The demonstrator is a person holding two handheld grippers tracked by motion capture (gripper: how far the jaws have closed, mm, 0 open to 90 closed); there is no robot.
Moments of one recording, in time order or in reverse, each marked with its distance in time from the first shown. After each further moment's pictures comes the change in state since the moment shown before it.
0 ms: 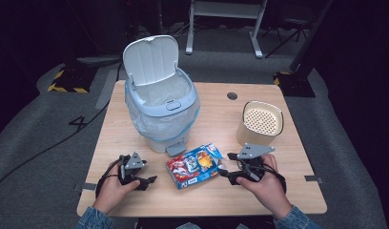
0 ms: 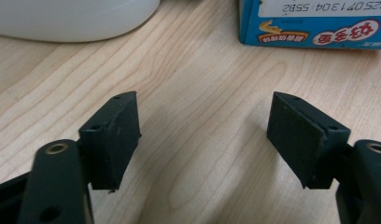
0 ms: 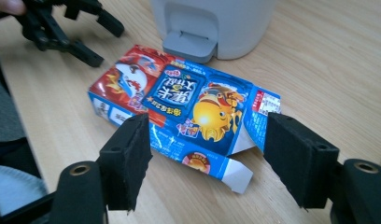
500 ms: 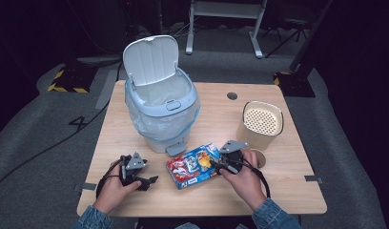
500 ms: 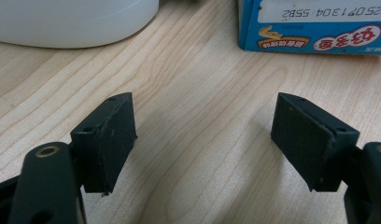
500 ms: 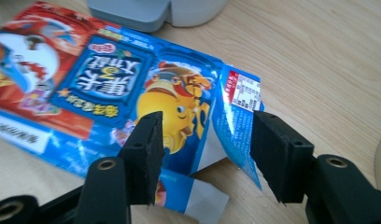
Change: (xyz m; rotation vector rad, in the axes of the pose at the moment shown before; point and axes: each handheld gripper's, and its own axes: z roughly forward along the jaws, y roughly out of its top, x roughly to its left) left arm -0.001 0.000 0.001 0.001 0.005 0.001; right arm -0.011 -0.002 0.063 0.123 -0.165 0.024
